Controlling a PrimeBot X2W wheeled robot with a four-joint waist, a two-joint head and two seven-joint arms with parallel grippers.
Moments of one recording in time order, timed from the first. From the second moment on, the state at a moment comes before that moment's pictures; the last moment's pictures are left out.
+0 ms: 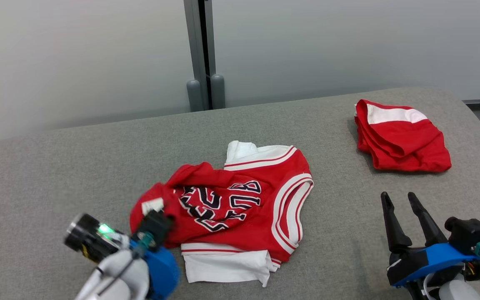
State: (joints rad) left arm -0.35 0.48 -0.67 0.26 -0.23 0.03 0.12; right arm -0.17 -0.17 0.10 0.41 0.41 0.13 -0.26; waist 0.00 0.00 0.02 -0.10
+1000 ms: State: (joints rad) left arm -0.09 0.33 -0.54 0.08 -0.62 0.03 0.00; right arm -0.16 -0.20 0.11 0.43 0.42 0.13 -0.26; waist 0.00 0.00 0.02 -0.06
